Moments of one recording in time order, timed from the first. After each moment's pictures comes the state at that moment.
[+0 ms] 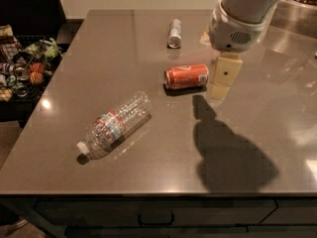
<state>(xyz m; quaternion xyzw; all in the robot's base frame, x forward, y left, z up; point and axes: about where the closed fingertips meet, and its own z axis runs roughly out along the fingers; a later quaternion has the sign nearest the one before) 0.525 -0.129 0.949 -0.68 0.72 -0.01 0.14</state>
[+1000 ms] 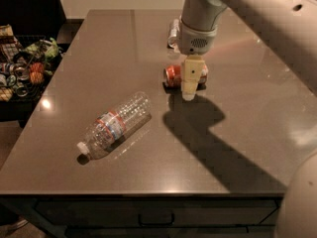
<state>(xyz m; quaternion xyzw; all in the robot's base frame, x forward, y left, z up) 0.604 -0.087 0.891 -0.71 0.69 0.01 0.10</state>
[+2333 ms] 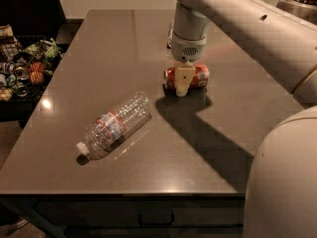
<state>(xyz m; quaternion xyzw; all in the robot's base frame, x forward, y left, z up) 0.631 -0.087 0.852 -0.70 0.71 -0.01 0.06</state>
